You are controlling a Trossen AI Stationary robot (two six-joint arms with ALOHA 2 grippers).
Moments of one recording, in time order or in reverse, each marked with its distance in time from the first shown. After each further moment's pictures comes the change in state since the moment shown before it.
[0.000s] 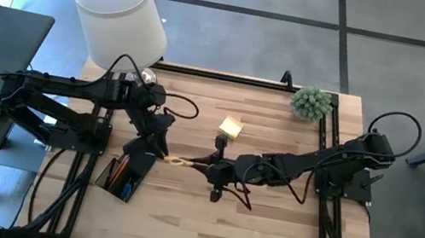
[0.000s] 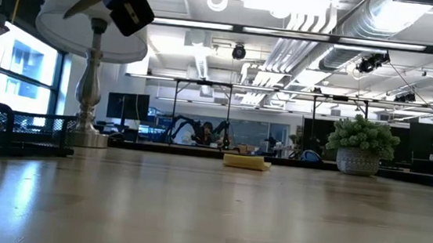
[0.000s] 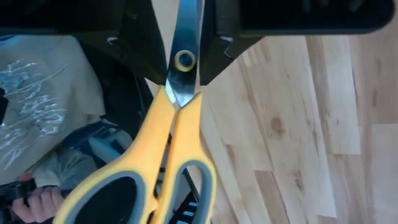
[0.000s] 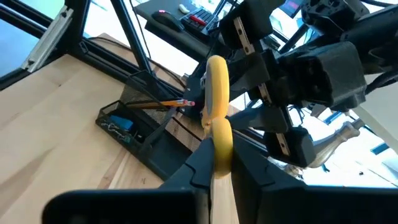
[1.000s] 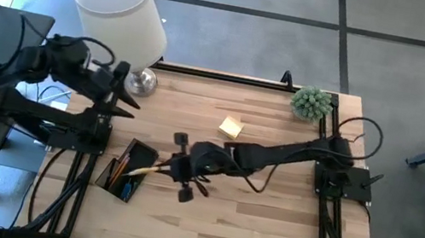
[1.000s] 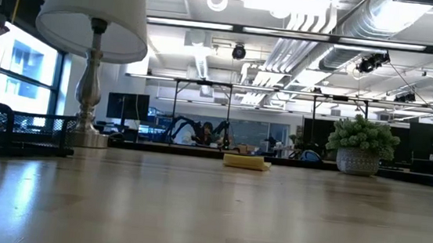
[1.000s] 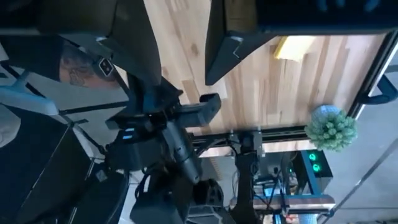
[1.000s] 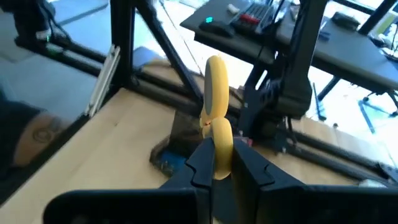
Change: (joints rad) left arm 0.000 -0.316 0.421 -0.333 -0.362 0.097; right arm -0.085 0.349 0.577 -0.336 -0.303 0.197
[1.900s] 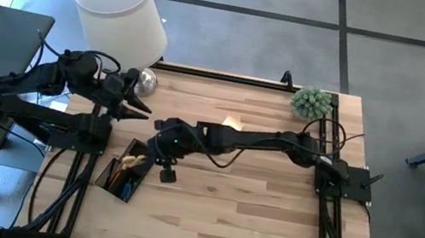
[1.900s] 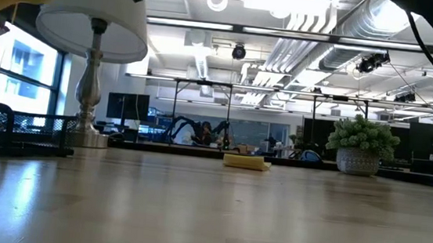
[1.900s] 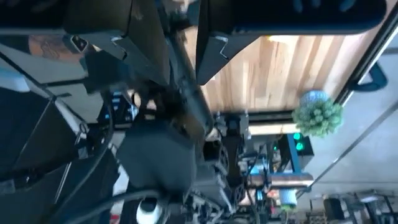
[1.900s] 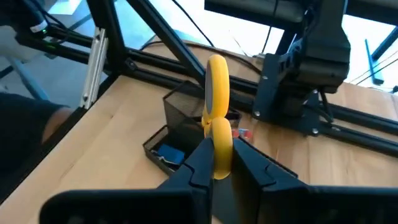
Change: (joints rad) left arm 0.000 -0.111 -0.301 0.334 -0.049 -0.055; right arm -0.141 0.332 0.463 -0.276 -0.243 0.079
